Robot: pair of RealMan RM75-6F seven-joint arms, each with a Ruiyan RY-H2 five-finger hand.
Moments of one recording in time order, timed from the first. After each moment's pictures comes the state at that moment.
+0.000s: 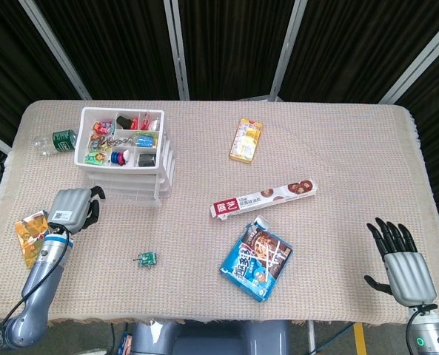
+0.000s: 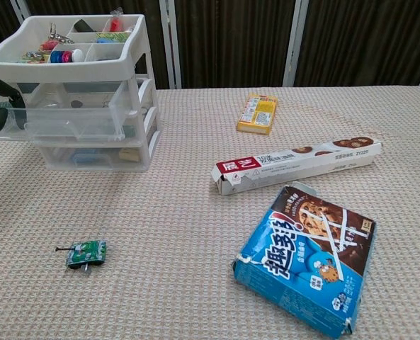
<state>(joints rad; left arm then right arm) -0.51 -1.25 -0.27 -1.90 0.83 1.13 0.64 0.08 -1.14 0.01 -1.64 -1.55 1.46 -0.17</state>
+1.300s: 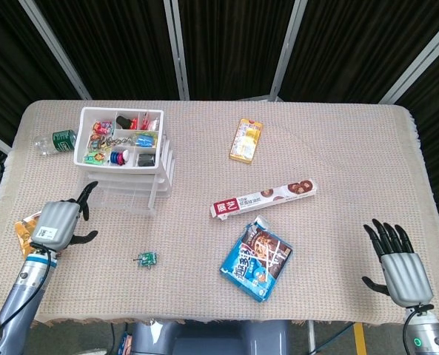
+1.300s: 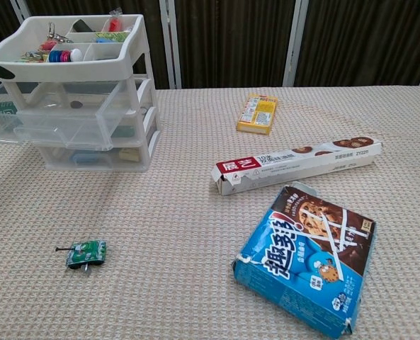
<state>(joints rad) -0.40 -1.17 -0.10 -1.93 1.19 1.26 0.43 0.08 -1.16 0.01 -1.63 -1.56 1.46 -0.18</state>
